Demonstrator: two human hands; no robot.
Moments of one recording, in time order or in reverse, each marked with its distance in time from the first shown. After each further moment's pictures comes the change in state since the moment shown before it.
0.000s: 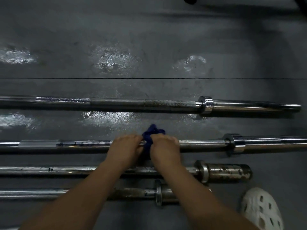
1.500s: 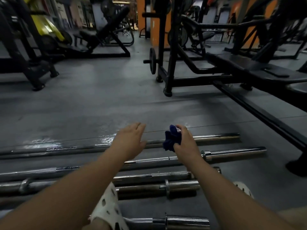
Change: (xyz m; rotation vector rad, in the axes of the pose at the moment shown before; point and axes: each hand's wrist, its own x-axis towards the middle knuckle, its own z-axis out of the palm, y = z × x) left_hand -0.260 0.064 -0.242 0.236 0.411 0.165; right_hand -0.258 -0.062 -0.198 0.768 0.508 -0.068
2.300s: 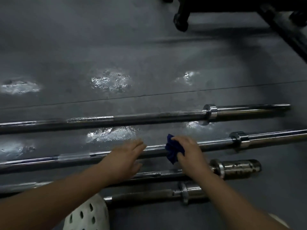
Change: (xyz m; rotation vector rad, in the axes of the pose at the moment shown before) left_hand 0.085 -0.119 0.245 -0.295 -0.433 0.235; right_hand 0.117 0.201 0.159 -0.277 -0.305 0.167
